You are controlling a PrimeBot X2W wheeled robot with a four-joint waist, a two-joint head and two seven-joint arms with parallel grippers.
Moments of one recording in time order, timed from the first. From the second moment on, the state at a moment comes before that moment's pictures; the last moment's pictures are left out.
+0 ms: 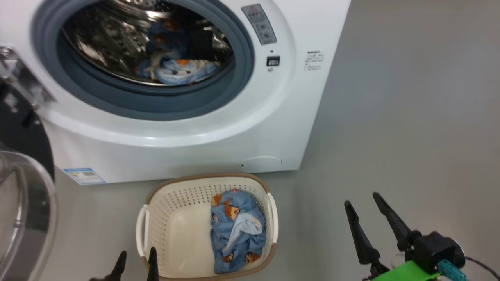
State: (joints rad) left arm 0.10 0.04 -0.12 0.22 -0.27 0.04 -0.26; right arm 0.04 -0.06 0.10 0.04 0.16 0.13 -0.26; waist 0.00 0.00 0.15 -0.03
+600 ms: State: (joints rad) left arm -0.24 0.09 -0.12 0.47 -0.42 -0.08 0.02; right arm -0.15 -0.05 0.17 0.02 0.25 0.13 -0.26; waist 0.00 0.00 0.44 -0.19
